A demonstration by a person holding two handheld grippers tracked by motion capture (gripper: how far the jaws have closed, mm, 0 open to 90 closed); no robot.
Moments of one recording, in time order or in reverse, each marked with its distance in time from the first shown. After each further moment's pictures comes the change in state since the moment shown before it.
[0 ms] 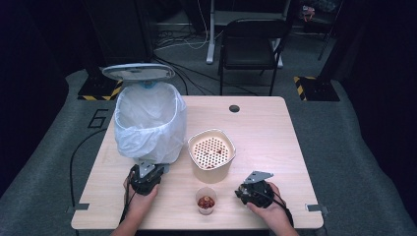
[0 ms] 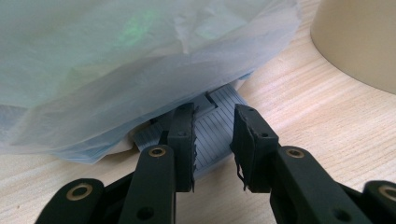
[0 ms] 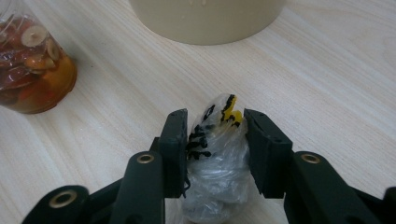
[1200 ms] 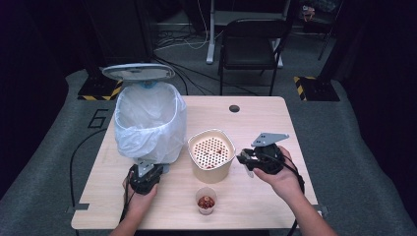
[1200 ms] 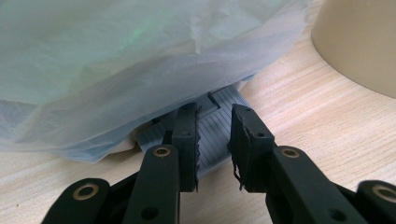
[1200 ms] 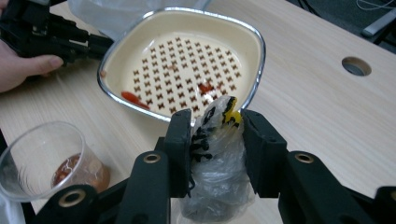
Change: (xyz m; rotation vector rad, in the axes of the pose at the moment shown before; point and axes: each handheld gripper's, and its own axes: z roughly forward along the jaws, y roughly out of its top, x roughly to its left) left arm 0.002 0.000 0.001 -0.014 -0.005 -0.024; right arm -0.021 0.112 -0.086 -0.142 0.024 -0.080
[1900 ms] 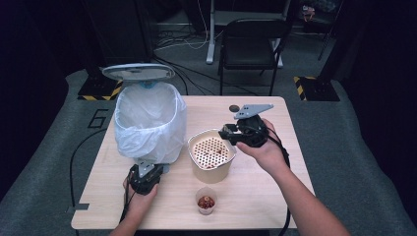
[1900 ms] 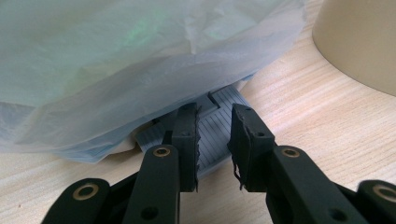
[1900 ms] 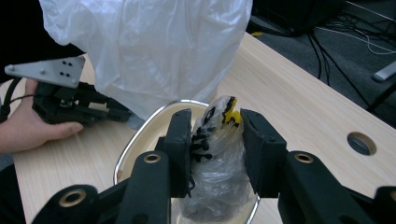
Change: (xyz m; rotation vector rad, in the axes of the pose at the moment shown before) left arm 0.000 0.001 -0.001 0.019 0.007 0.032; right arm 0.001 0.085 0.011 -0.086 0.064 -0.056
